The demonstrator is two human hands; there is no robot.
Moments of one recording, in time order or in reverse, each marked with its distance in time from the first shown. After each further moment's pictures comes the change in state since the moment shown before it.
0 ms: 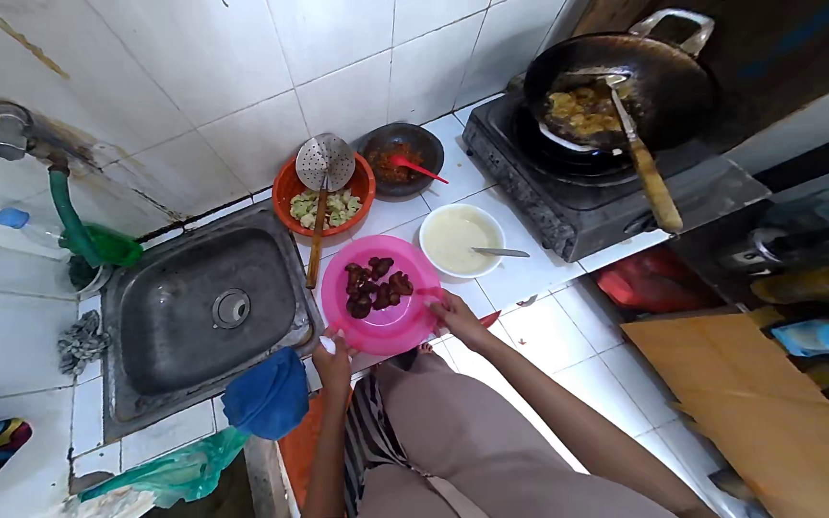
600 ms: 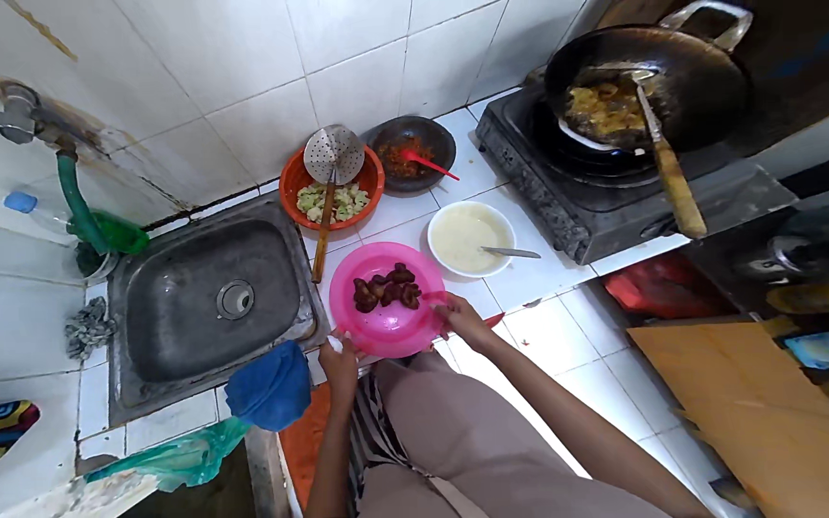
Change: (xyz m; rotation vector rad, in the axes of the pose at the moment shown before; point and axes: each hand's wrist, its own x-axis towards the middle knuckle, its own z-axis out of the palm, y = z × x) left_hand -0.004 -0.008 0.001 0.065 0.003 -0.039; right_hand 0.002 0.003 0.000 -0.026 0.003 0.111
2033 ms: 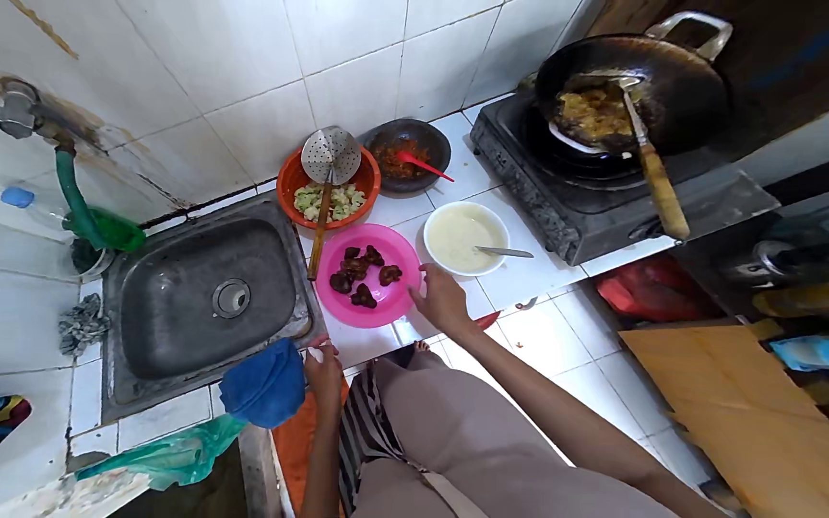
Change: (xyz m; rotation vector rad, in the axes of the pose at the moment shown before) left_hand -0.004 -0.016 -0.020 -0.081 0.064 0.018; right_hand 0.008 -0.046 0.026 -0.724 0.218 -0.211
